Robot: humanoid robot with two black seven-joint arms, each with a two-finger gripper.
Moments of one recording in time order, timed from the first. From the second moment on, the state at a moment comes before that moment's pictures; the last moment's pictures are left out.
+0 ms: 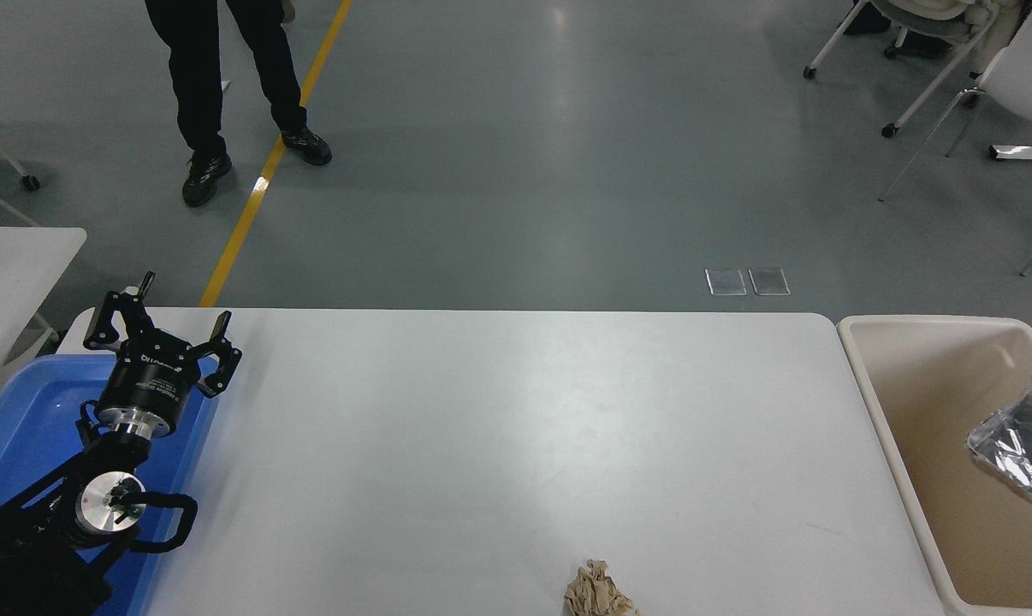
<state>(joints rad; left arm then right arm) -0.42 0.43 -0.90 -0.65 0.01 -0.49 -0.57 0.67 -0.69 -0.21 0.20 -0.48 0.30 0.21</state>
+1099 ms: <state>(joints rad) -0.42 0.43 -0.90 -0.65 0.00 -0.49 -0.57 0.64 -0.59 -0.21 0.11 -0.48 0.25 0.20</state>
